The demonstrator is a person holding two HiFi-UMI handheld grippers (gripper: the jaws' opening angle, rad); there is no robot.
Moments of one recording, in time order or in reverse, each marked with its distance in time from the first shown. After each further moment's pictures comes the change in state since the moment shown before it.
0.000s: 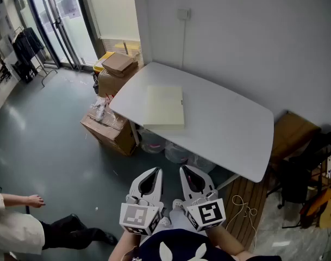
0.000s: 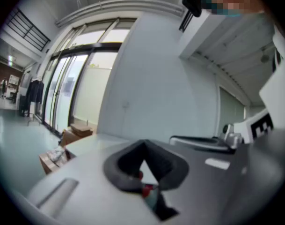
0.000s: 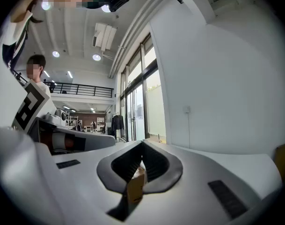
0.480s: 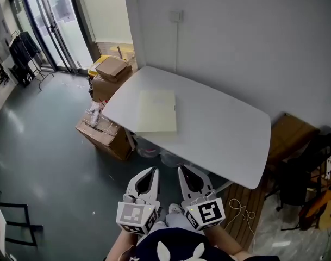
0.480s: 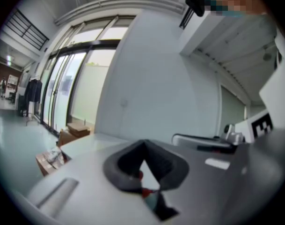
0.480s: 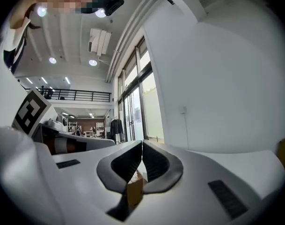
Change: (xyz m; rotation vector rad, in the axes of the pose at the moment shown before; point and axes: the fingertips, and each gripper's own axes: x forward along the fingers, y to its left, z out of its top) left arm 0.051 -0.006 0.003 0.007 0.016 0.002; right arm 0.015 -0.051 0.005 0.057 -0.044 0.004
